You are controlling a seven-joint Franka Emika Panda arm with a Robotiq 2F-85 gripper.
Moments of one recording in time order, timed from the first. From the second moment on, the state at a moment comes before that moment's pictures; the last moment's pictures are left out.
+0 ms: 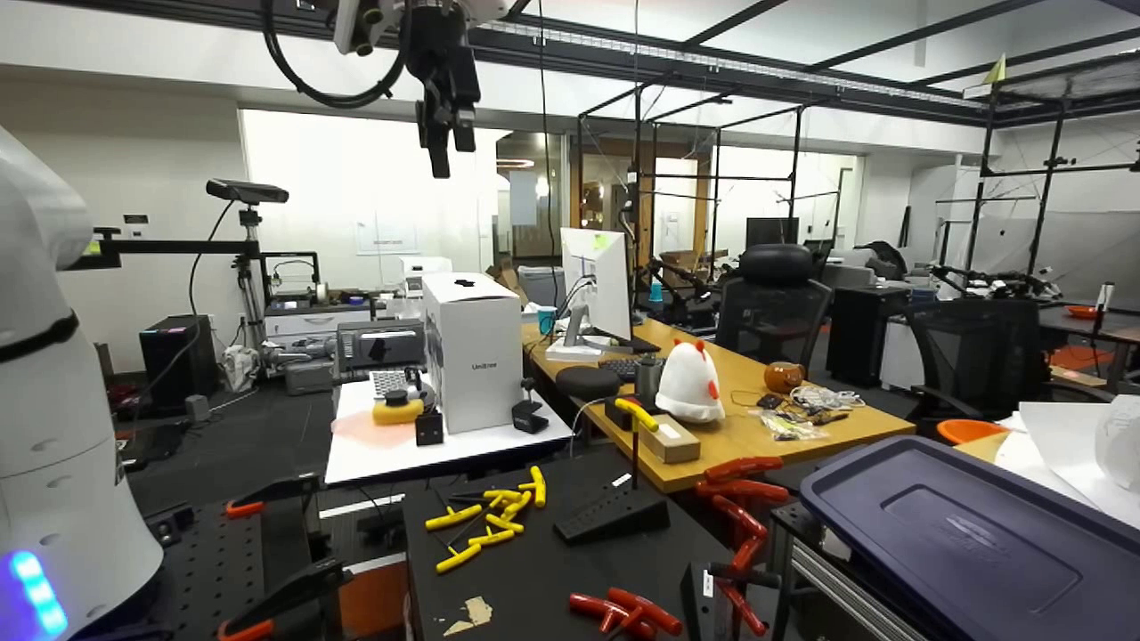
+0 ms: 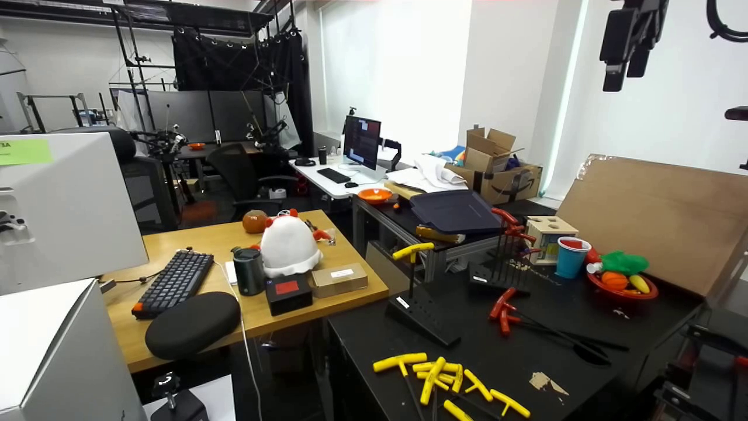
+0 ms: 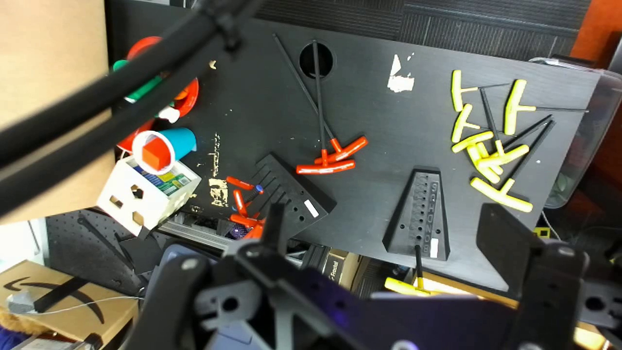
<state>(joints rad) -0.05 -0.56 0.12 -2.30 -0.18 1.76 0.11</state>
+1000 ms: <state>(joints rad) -0.03 -0.49 0.03 -2.29 -0.13 1.81 0.11</state>
